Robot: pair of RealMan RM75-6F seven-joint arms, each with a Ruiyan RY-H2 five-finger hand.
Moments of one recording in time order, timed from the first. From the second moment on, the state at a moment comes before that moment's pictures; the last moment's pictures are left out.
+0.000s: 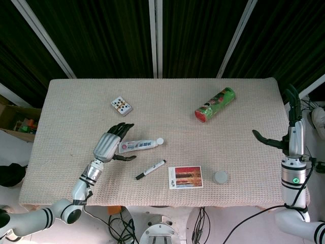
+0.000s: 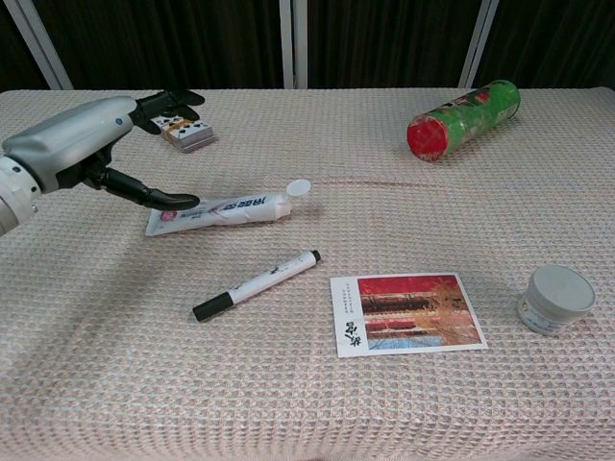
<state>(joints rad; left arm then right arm) -0.54 -1.68 -0.15 -1.33 1.47 1.16 0.02 0.33 -1.31 0.37 -1.55 -1.54 1.61 0.50</state>
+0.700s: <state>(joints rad) -0.62 -1.72 -0.20 -1.33 1.34 1.03 0.12 0.33 -1.32 0.33 -1.49 -1.54 1.64 0.54</state>
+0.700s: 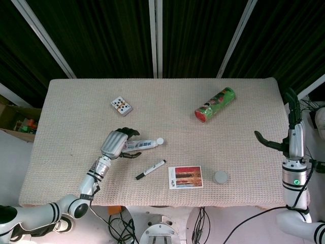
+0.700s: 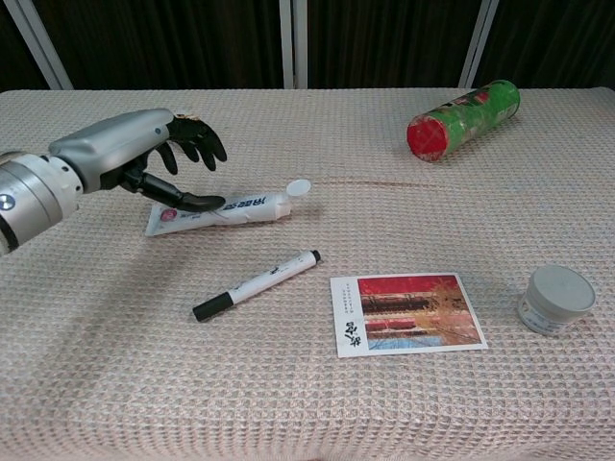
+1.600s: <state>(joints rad) -0.69 -1.77 -0.19 -1.24 1.15 0.93 0.29 0.32 -1.32 0.32 -1.47 -1.52 1.66 0.56</state>
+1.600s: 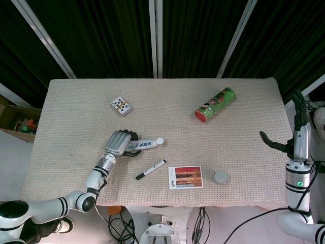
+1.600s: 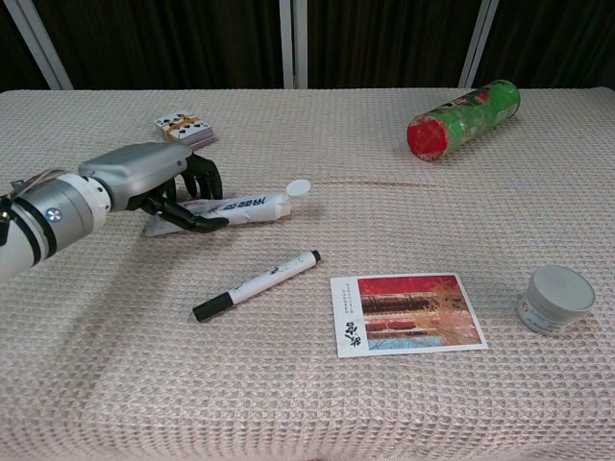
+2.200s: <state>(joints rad) -0.70 -1.80 -0.19 -1.20 1.19 0.96 0.22 0.31 -1.32 0.31 -1.47 -1.51 1.66 0.57</state>
